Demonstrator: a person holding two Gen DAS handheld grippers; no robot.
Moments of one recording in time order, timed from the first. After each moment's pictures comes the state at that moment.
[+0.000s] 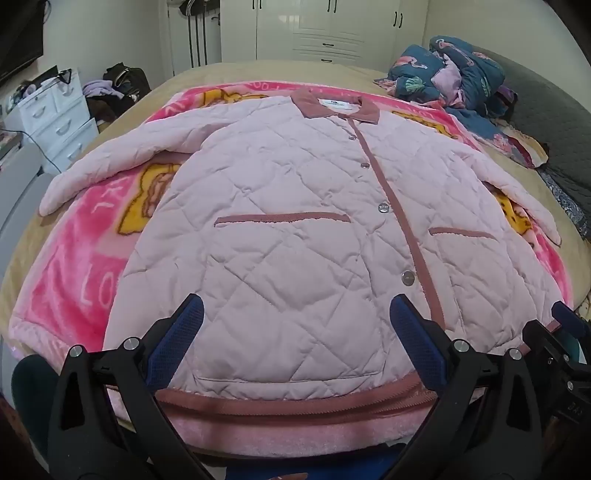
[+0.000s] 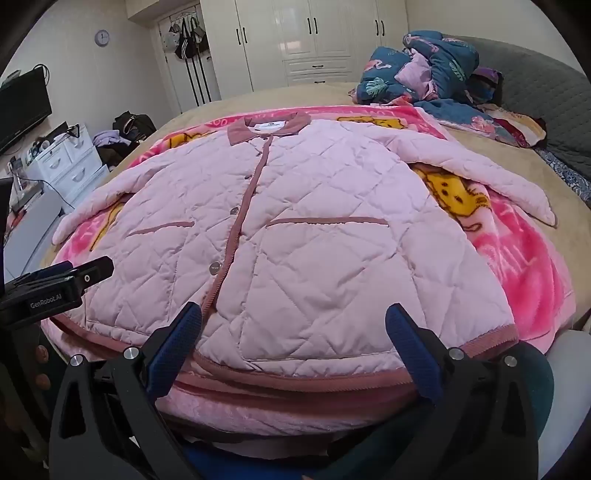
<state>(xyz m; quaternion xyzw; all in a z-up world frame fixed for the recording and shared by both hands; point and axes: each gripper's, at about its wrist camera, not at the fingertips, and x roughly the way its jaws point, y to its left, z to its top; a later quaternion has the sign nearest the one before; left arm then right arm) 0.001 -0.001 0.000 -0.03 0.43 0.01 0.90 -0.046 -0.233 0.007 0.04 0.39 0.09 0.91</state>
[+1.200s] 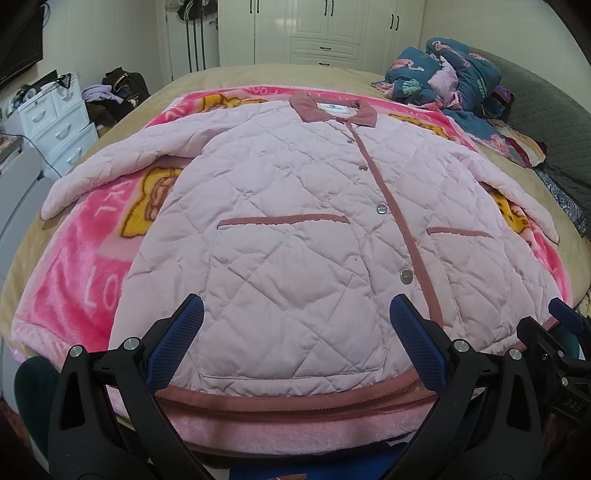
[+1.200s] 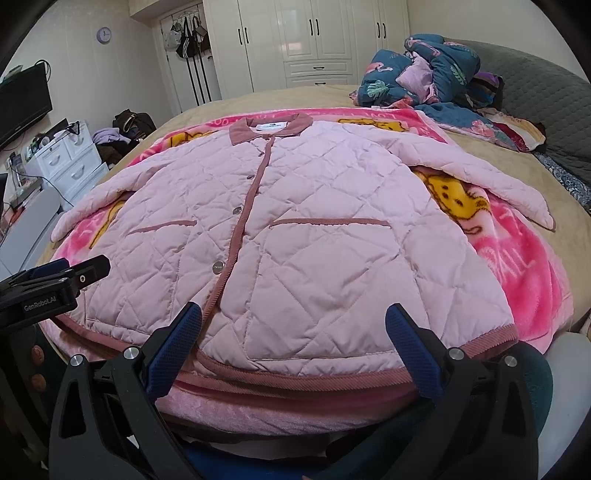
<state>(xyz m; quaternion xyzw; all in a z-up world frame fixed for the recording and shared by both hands) -0.004 0.005 0.005 -0.03 0.42 0.01 0.91 -0.048 -0.225 0.007 0.03 0.39 0.08 0.92</state>
